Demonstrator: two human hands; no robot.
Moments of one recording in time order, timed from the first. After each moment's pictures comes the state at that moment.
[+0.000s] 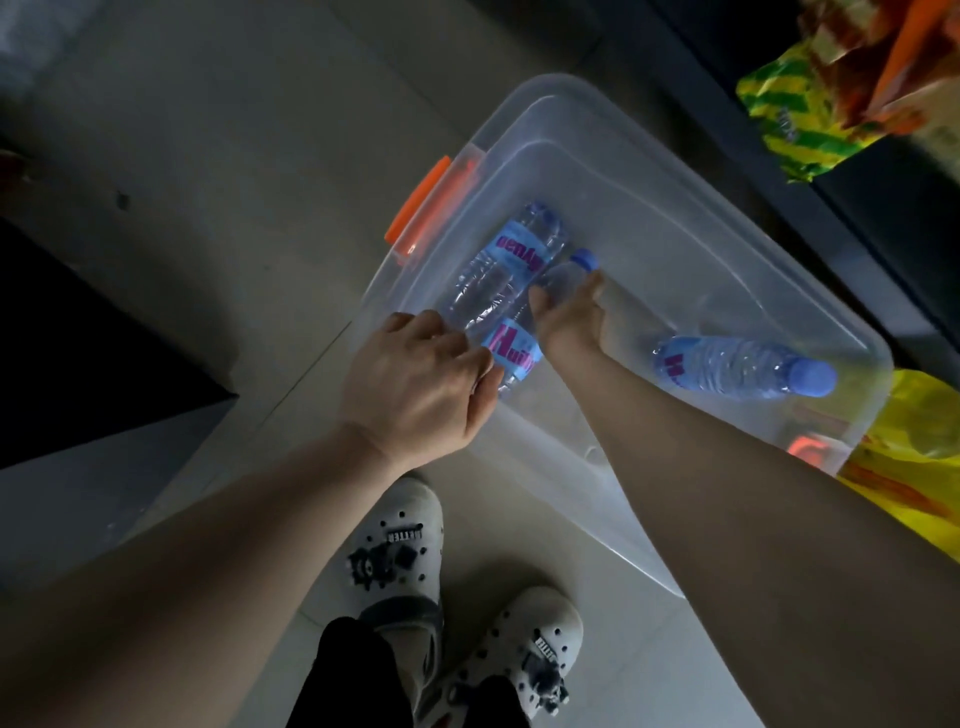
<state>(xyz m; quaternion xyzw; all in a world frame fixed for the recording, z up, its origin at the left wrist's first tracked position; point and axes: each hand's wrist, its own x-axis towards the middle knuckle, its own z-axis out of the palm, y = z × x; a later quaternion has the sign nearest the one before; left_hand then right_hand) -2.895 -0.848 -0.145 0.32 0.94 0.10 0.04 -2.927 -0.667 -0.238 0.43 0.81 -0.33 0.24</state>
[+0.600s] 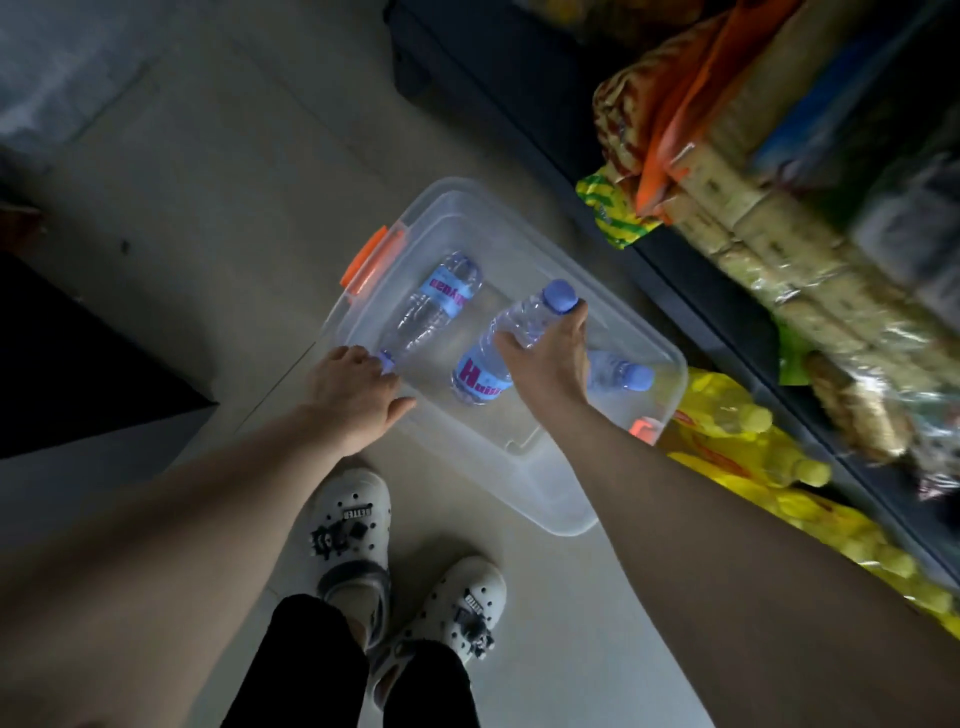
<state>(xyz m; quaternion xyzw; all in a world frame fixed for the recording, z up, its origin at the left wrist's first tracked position) -2.900 -0.845 -0.094 0.31 0.89 -0.08 0.31 -2.893 -0.628 -0.072 0.36 0.83 -0.40 0.14</state>
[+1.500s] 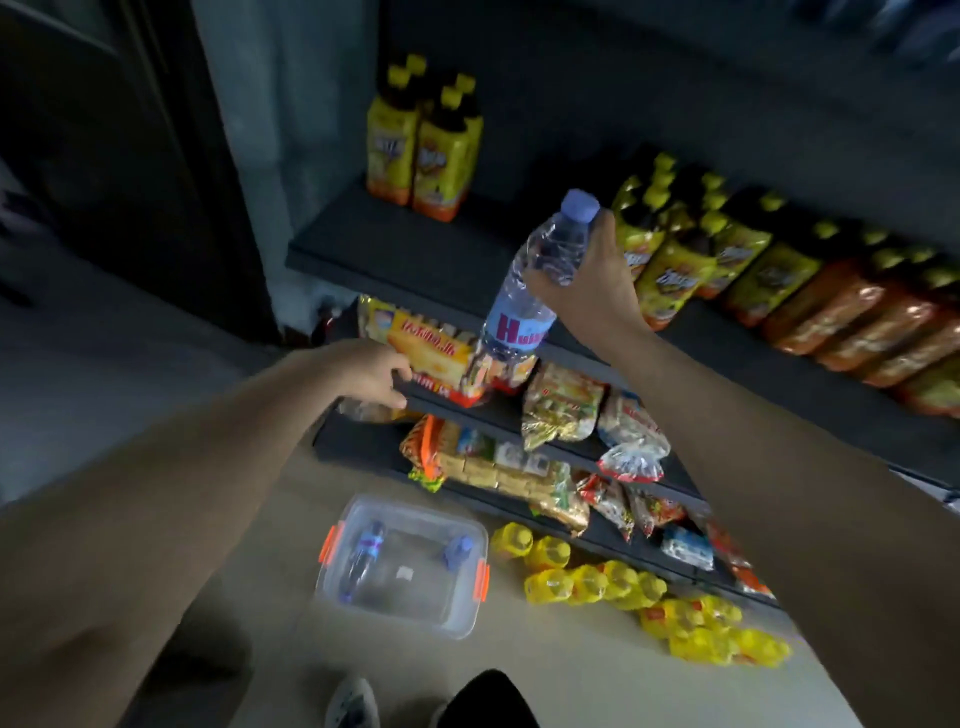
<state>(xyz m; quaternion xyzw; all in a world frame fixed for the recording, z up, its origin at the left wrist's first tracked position) -3.033 -0.742 0.625 0.40 0.86 0.03 0.30 -2.913 -0.522 0.717 0.20 0.90 -0.31 -0.23</state>
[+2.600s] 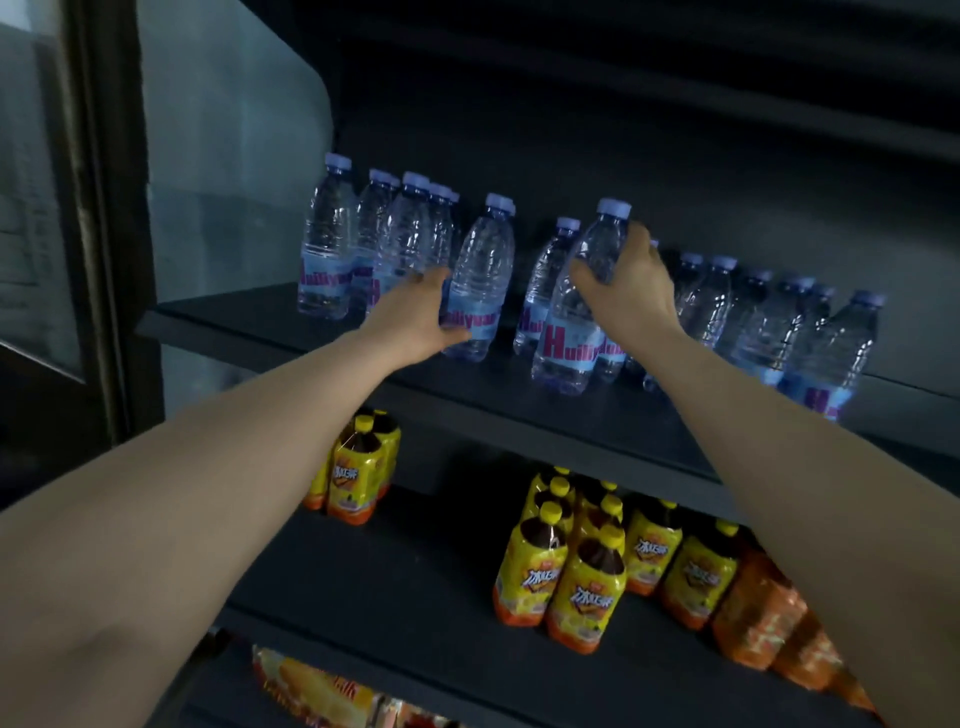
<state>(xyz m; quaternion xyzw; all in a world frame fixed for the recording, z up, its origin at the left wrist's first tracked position) -3.162 -0.518 0.952 0.40 0.85 0.31 -0.14 -3.015 -0.330 1.018 0.18 0.88 -0.12 -0.42</state>
